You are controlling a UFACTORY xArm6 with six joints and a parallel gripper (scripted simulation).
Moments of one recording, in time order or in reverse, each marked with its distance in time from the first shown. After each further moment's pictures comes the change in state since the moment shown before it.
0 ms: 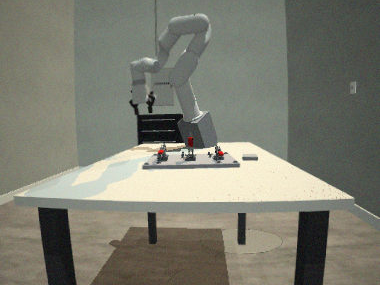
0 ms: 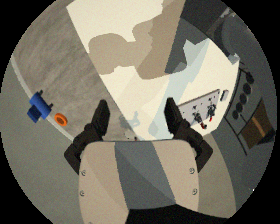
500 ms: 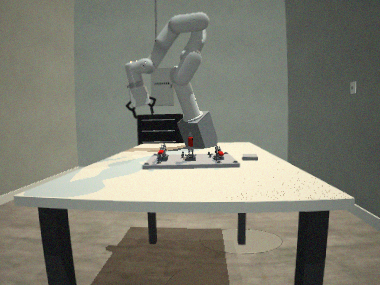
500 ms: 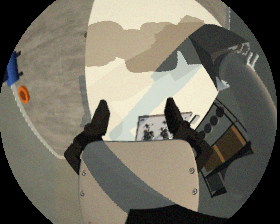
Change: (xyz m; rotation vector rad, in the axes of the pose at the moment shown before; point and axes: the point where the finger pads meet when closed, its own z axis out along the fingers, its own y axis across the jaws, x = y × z) arm -0.039 0.025 0.015 -0.075 0.094 -0.513
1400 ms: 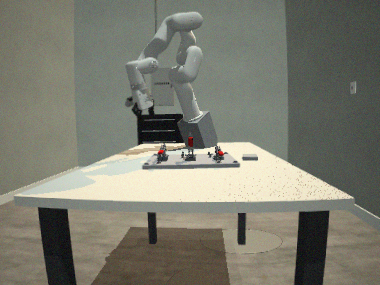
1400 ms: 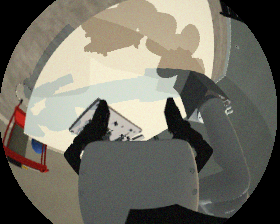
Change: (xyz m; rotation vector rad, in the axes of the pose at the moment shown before) arm -0.091 0.016 0.013 -0.067 0.117 -0.907
